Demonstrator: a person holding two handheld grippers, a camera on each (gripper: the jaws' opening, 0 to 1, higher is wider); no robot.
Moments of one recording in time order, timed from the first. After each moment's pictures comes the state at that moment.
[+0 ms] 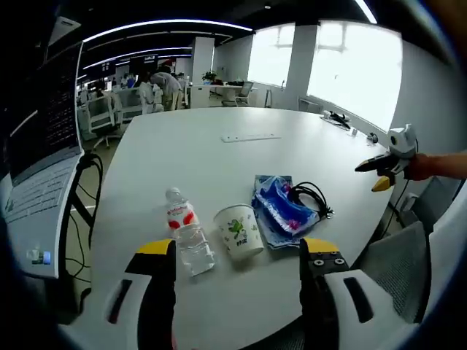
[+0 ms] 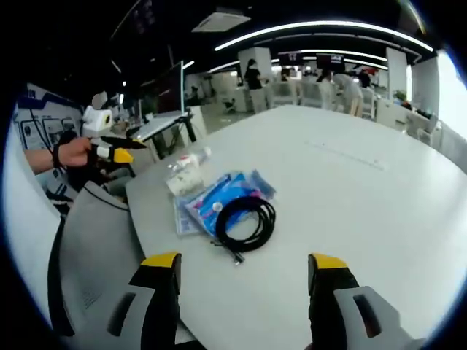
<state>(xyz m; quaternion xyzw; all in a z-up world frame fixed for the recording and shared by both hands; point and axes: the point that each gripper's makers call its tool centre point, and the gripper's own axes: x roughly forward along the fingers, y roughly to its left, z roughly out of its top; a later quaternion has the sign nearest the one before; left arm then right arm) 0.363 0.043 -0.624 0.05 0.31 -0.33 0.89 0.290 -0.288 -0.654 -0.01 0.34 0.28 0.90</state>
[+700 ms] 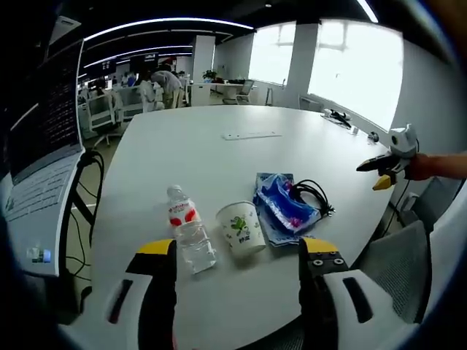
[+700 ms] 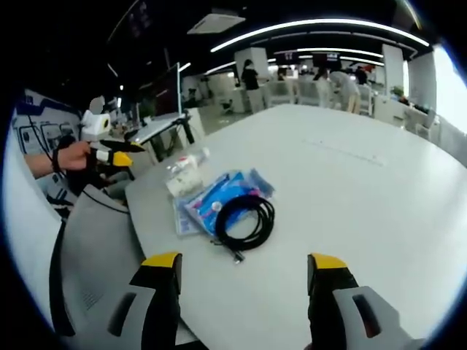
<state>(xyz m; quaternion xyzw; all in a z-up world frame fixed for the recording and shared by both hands) 0.363 0.047 -0.627 0.05 0.31 -0.33 0.89 0.288 -0.290 -0.656 0.00 0.34 0.28 0.90</state>
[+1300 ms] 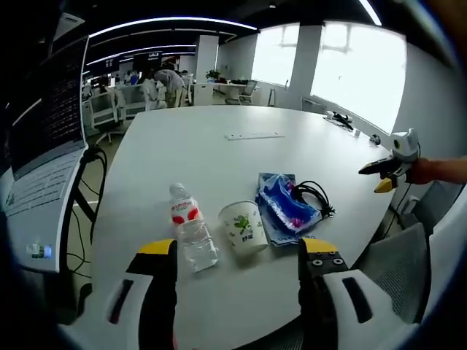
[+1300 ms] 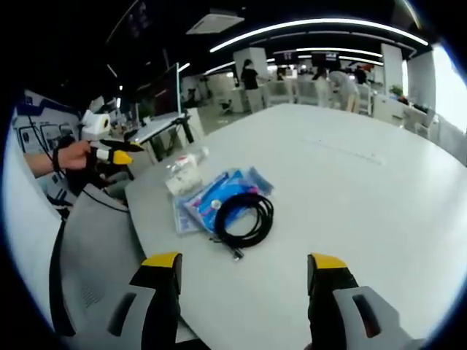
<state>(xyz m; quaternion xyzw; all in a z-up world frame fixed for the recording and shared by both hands) 0.362 0.051 -0.627 0.04 0.31 -0.32 0.89 0.284 -0.292 -0.658 0.00 0.34 0.28 0.90</state>
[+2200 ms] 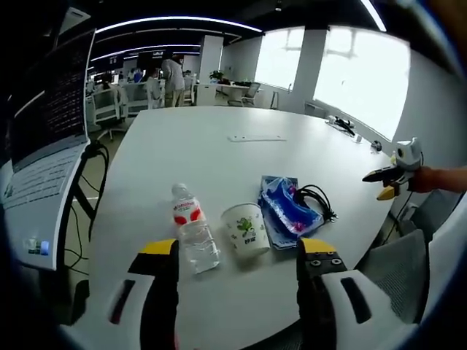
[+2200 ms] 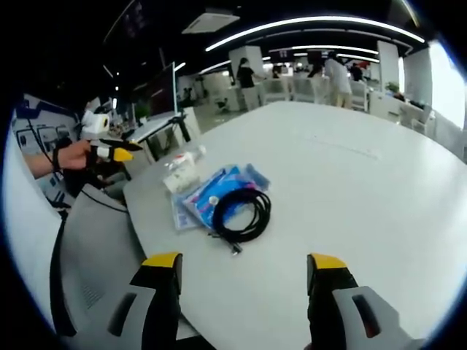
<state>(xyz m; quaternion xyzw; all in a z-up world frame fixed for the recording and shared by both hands) 0.369 0.054 -0.628 0.02 0.31 -0.32 0.89 0.278 -0.297 -0.661 0.01 0.34 0.27 0.90</state>
